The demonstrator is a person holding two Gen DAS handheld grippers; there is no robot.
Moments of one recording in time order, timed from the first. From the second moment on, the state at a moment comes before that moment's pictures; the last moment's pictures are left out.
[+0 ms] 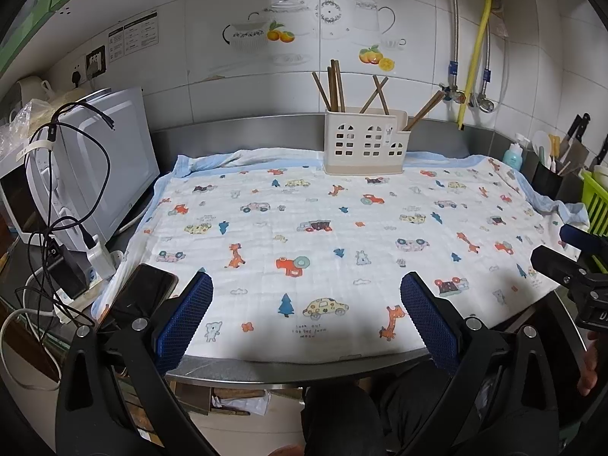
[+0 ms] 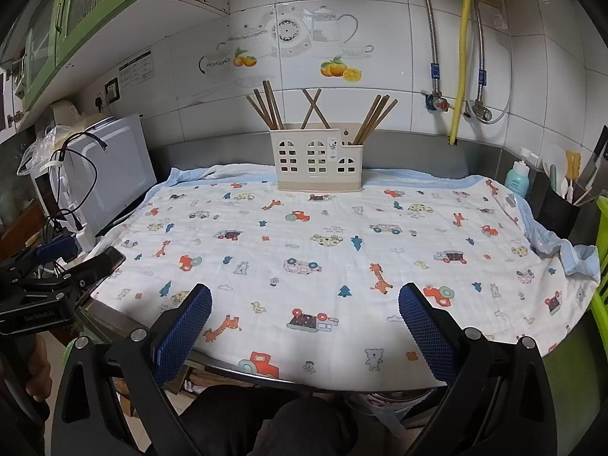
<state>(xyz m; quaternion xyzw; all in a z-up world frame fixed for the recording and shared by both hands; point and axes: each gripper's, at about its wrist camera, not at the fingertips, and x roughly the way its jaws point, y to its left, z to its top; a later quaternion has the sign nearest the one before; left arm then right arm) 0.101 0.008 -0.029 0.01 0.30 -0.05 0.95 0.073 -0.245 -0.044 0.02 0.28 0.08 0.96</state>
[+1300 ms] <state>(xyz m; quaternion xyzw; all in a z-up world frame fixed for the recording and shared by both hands) 0.098 0.003 -0.039 0.02 0.31 -0.05 0.95 0.070 -0.242 -0.046 0.01 0.28 0.08 0.96</state>
